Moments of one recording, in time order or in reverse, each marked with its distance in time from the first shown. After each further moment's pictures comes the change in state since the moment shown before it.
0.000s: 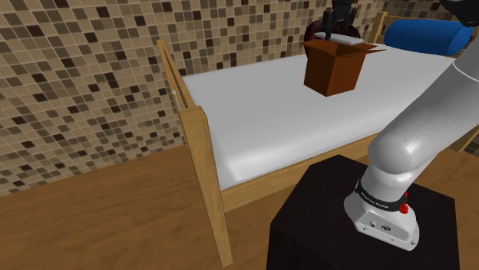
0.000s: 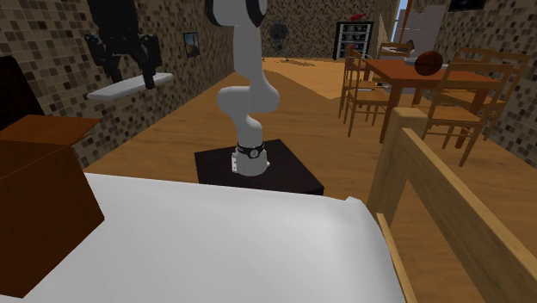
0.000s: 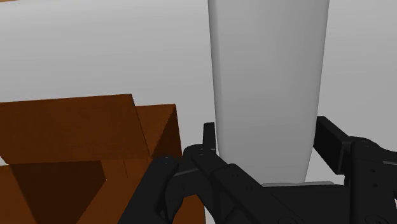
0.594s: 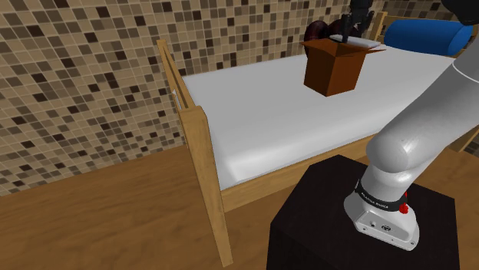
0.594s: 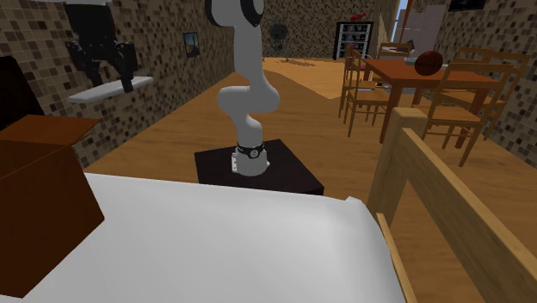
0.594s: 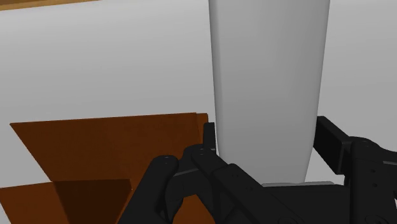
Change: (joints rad) arm -0.053 -0.001 -0.090 -0.031 -0.021 0.039 -0.139
